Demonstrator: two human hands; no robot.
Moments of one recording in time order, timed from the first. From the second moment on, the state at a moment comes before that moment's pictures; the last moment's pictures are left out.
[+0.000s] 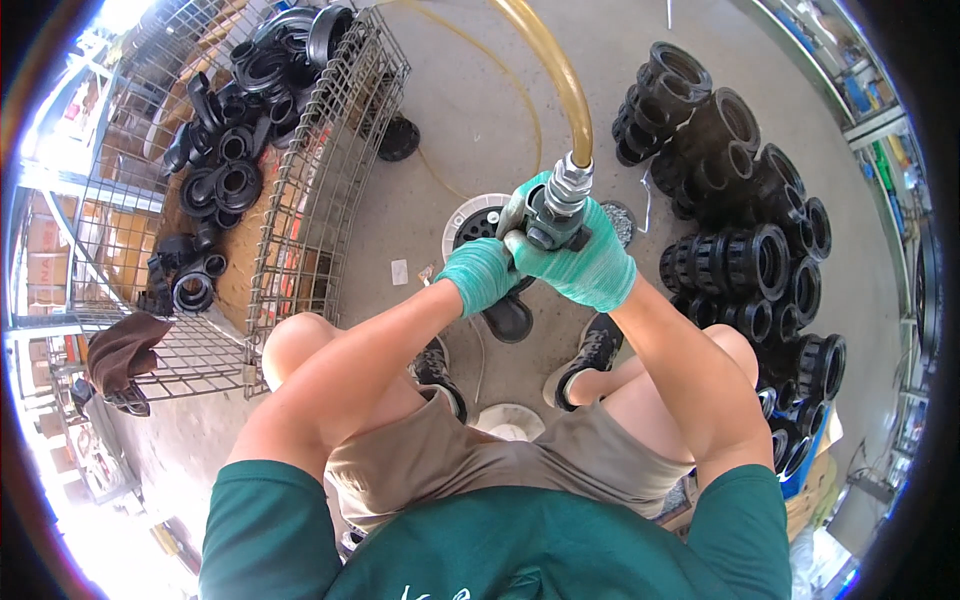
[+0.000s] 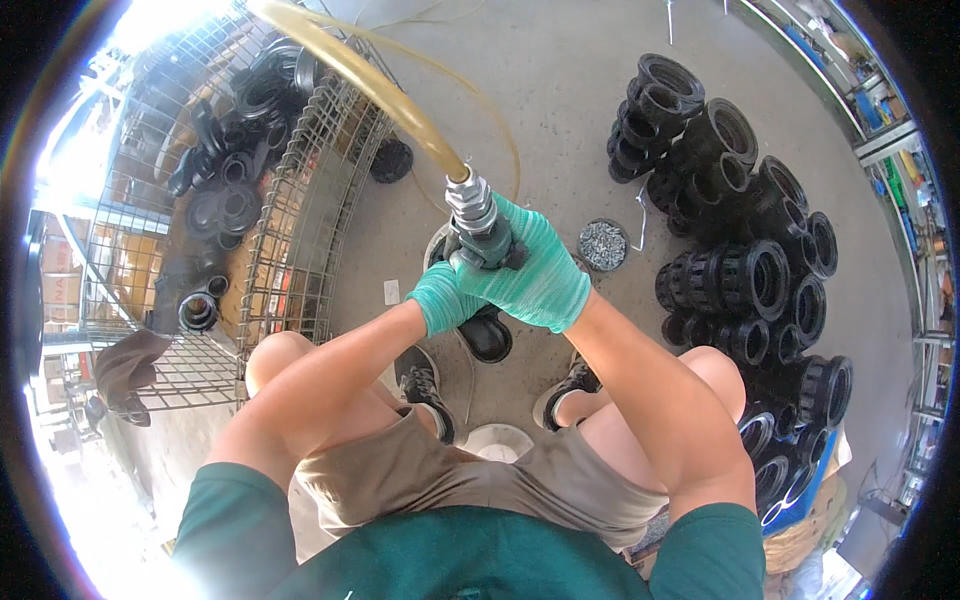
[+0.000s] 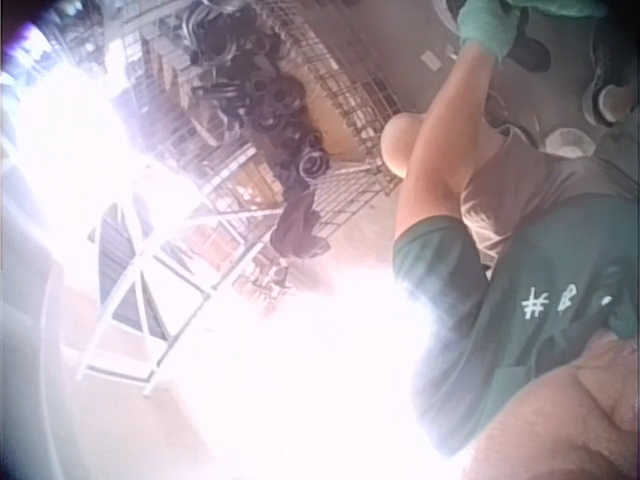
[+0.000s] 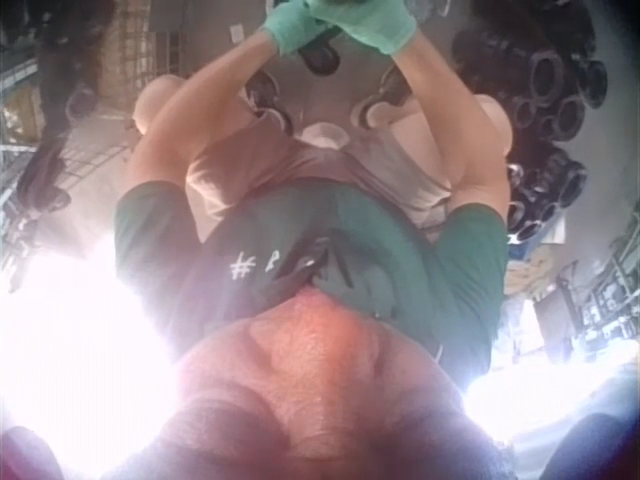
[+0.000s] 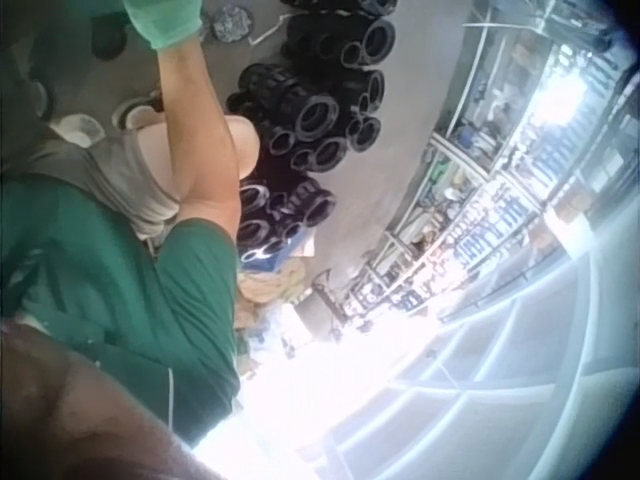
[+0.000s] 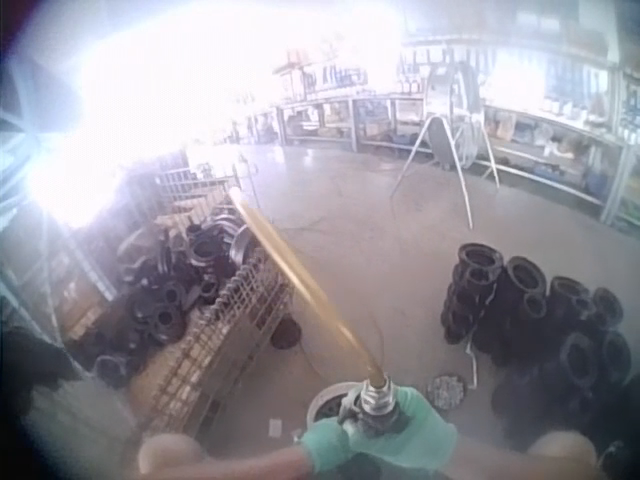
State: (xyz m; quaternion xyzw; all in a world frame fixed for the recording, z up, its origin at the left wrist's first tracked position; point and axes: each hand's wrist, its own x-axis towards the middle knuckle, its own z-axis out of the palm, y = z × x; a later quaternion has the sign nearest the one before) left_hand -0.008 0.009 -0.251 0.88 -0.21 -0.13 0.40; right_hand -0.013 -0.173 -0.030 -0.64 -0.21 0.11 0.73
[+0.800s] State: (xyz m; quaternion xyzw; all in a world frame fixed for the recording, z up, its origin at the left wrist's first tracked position) left_hand -0.012 0.002 -0.109 0.92 -0.20 -0.20 0.29; right_hand -0.001 -0.193 -0.008 -0.62 -0.13 0.05 0.77
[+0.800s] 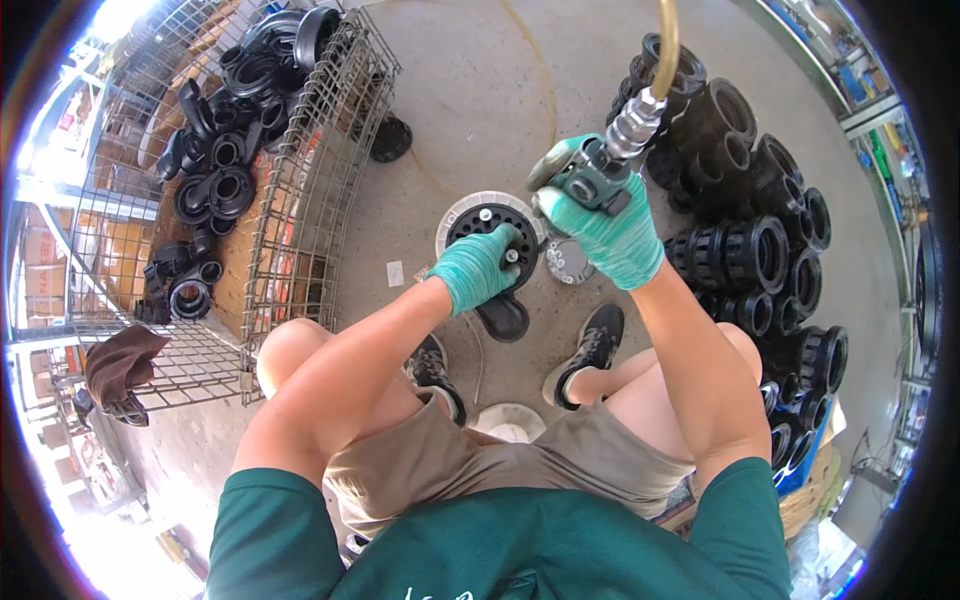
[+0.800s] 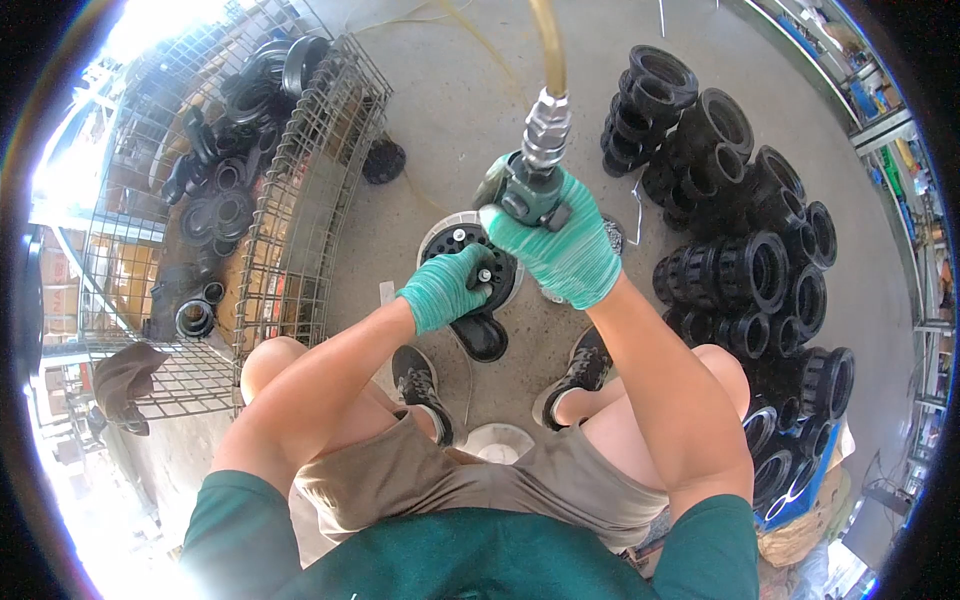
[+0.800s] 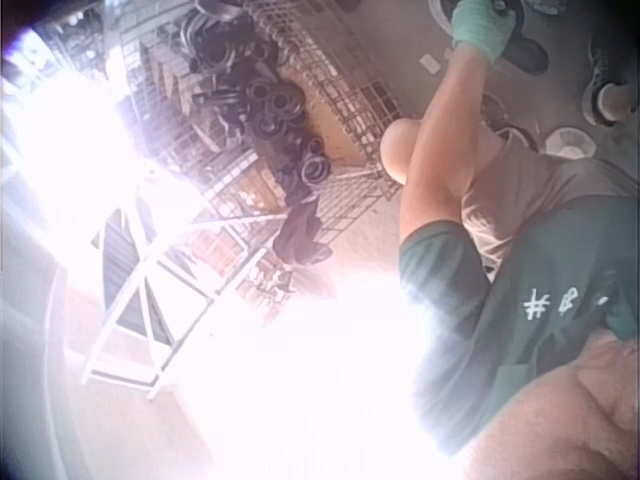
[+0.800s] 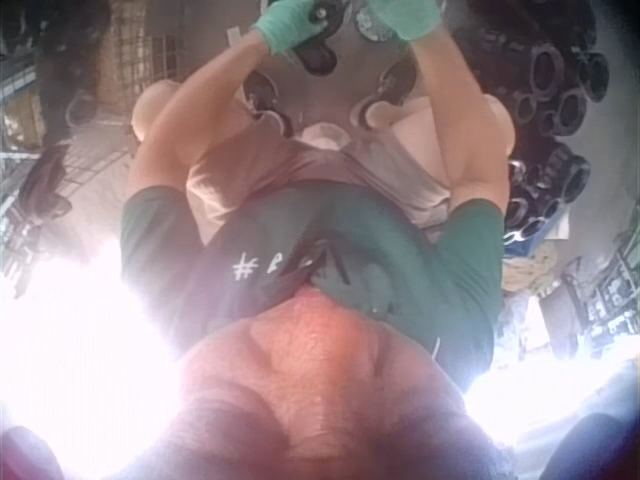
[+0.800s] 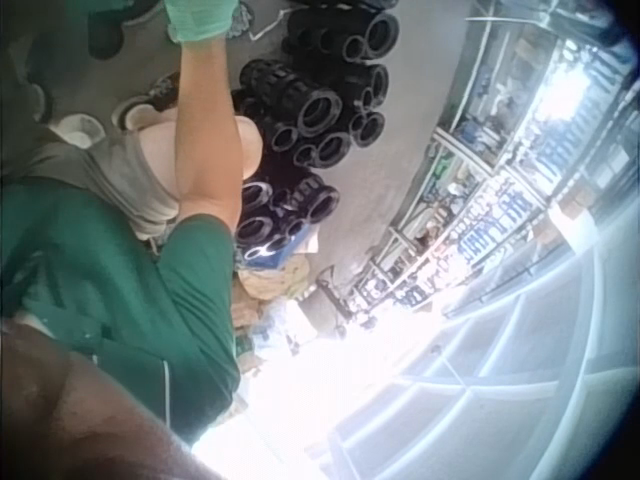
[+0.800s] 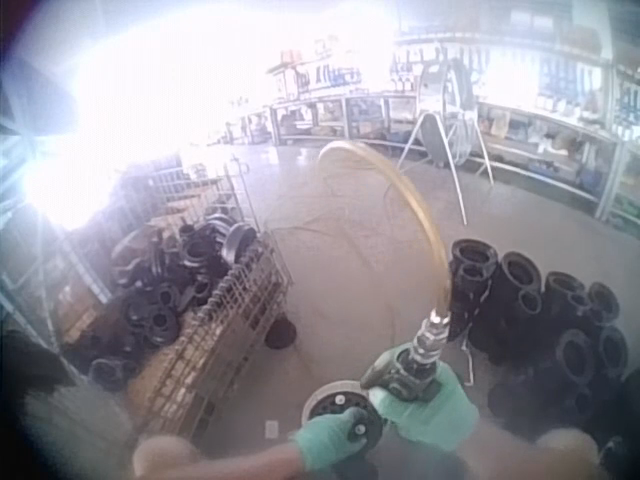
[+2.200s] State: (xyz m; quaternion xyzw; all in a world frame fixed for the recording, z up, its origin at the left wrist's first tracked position) left_hand -0.016 -0.023 -0.099 0.96 -0.10 -0.21 0.15; right_hand 0.007 -0.201 -0.004 -0.60 -0.09 -0.03 0.80
